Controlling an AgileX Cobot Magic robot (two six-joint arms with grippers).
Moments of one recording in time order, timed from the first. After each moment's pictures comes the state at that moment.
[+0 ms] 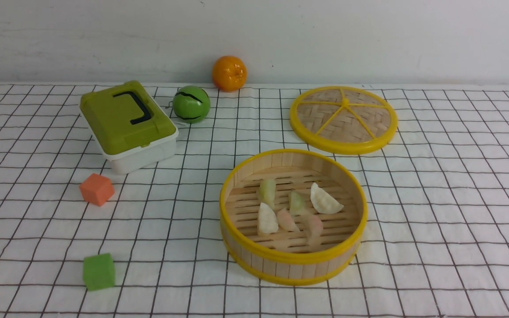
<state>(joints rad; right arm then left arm) -0.01 -0.01 0.02 0.07 0.40 0.21 -0.12 -0.01 0.03 -0.04 0.37 -0.31</state>
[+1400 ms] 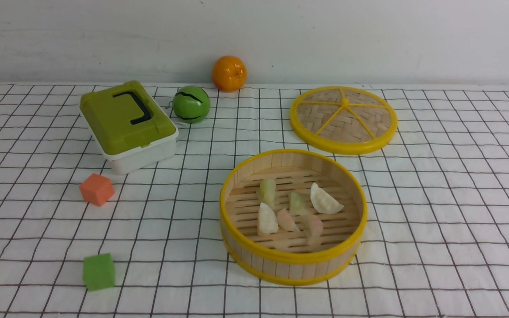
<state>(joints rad) -0.01 -0.01 0.02 0.07 0.40 0.21 -0.12 -0.01 0.03 -0.04 0.37 -0.31</state>
